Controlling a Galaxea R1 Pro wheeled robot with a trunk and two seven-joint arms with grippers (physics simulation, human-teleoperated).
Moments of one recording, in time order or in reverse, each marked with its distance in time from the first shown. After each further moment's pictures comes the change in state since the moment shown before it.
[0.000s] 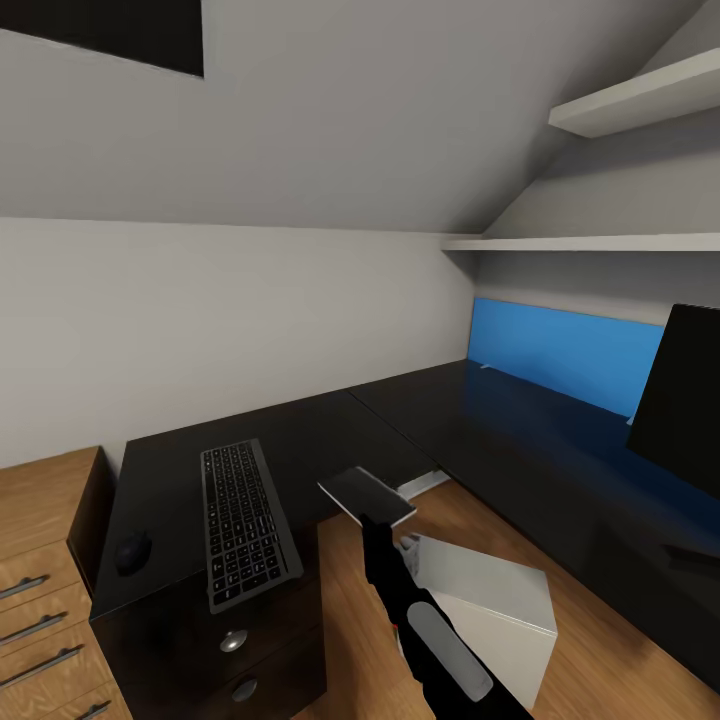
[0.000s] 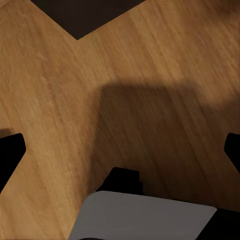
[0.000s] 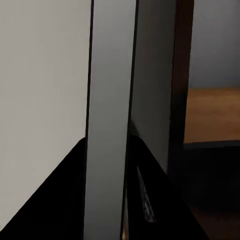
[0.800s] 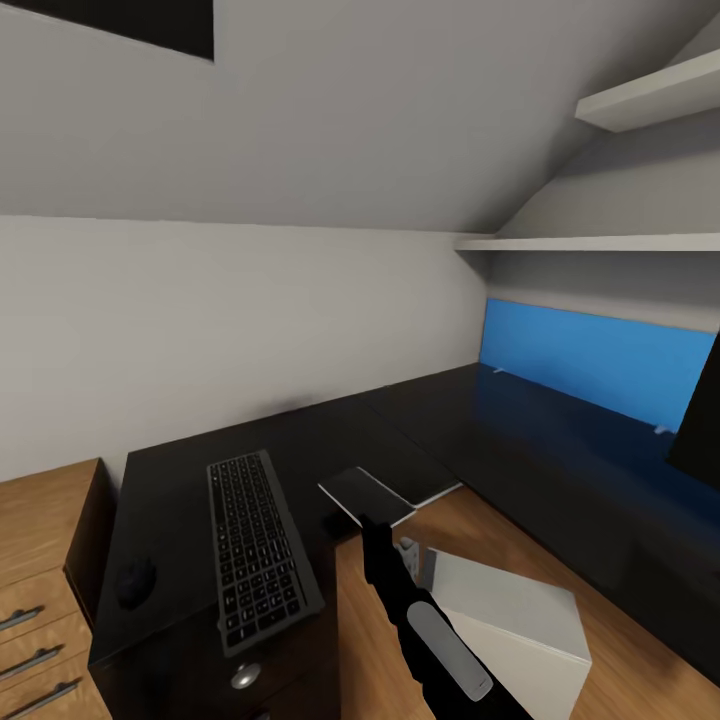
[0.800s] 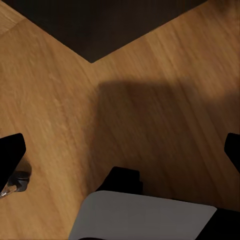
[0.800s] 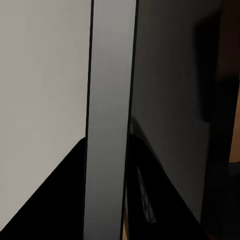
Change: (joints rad) left arm 0.000 0.000 0.000 0.000 0.000 0.001 -0.001; right arm 0.000 0.001 0.001 0.000 -0.006 -0.001 -0.002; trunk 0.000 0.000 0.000
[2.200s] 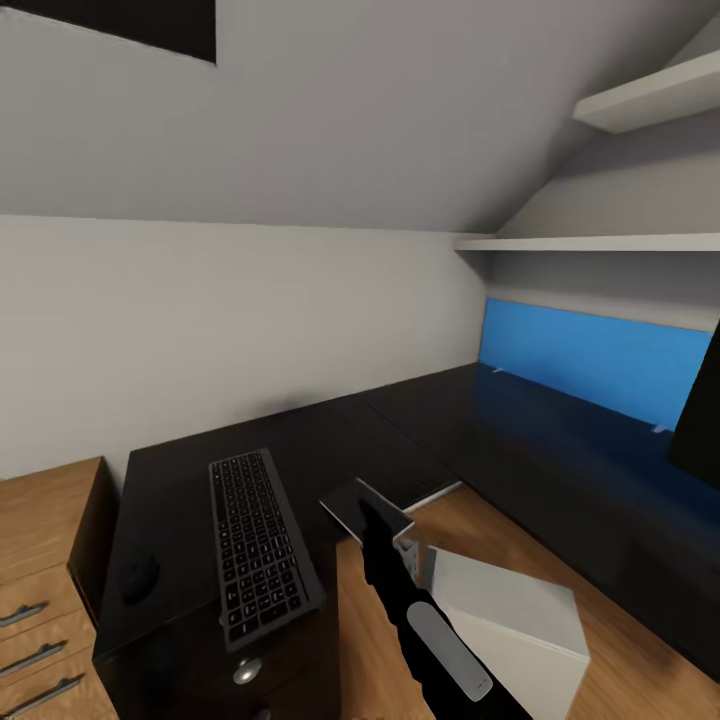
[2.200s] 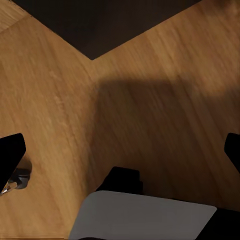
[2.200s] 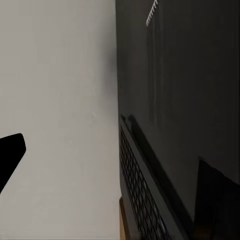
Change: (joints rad) left arm 0.000 0.000 0.000 0.000 0.000 0.001 0.000; right arm 0.000 0.000 0.000 0.002 0.002 0.000 -0.003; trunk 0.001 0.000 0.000
